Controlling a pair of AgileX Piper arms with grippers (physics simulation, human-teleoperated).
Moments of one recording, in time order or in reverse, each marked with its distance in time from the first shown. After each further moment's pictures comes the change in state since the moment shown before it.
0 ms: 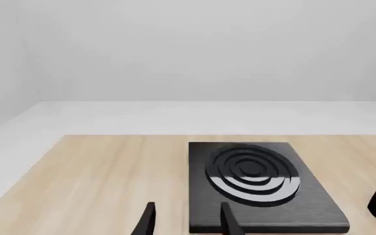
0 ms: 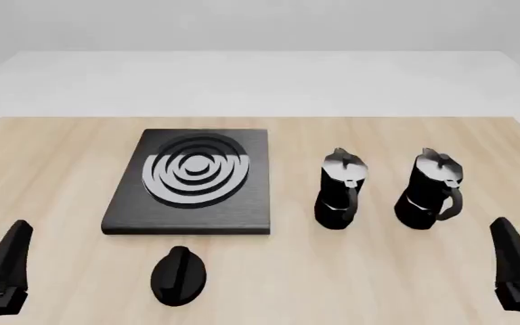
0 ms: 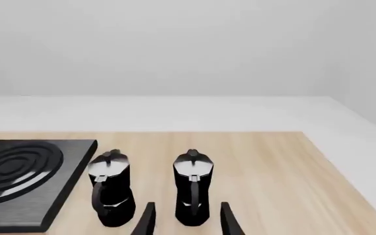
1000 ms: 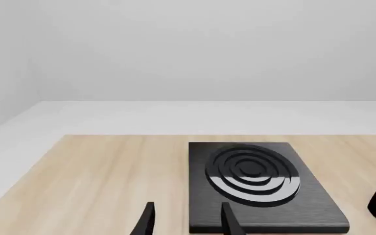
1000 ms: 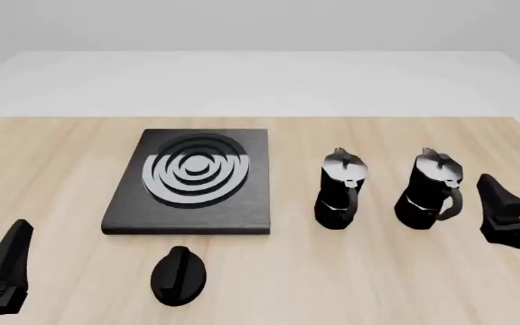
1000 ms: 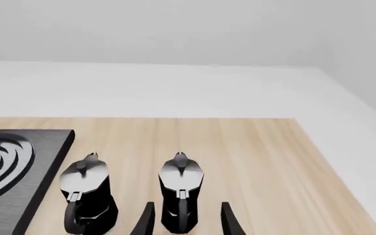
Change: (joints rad) left arm 0.000 0.005 -0.003 -0.001 0.000; right arm -0.049 0.522 -0.156 -0.212 -0.041
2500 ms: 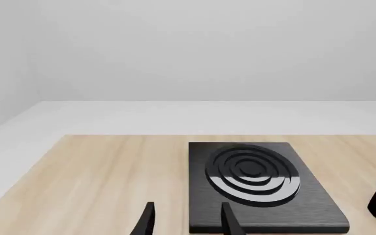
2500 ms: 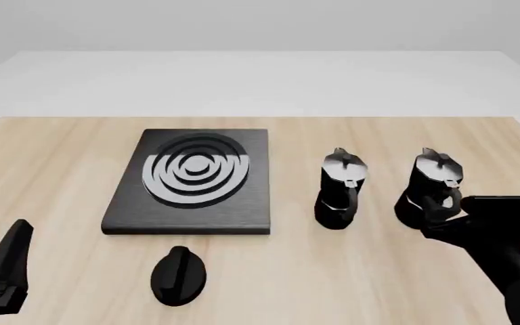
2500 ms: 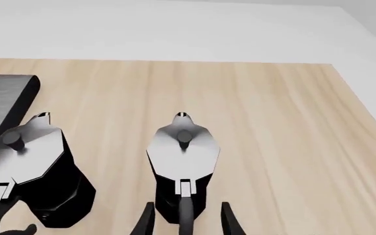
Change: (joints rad) left arm 0.000 0.000 0.000 0.000 0.000; right arm 0.000 0.944 0.028 -0.740 -0.006
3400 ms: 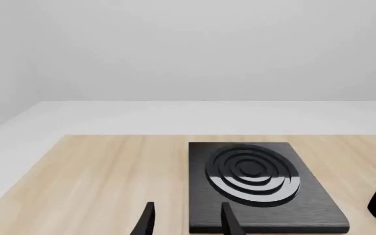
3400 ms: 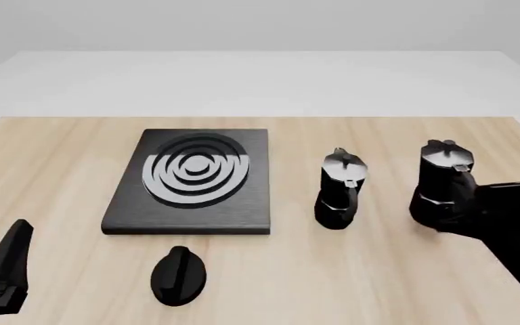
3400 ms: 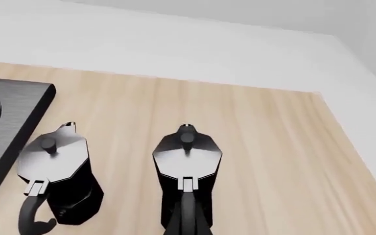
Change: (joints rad) left arm 0.000 0.000 0.000 0.000 0.000; right arm 0.019 -0.317 -0.030 0.300 -0.075
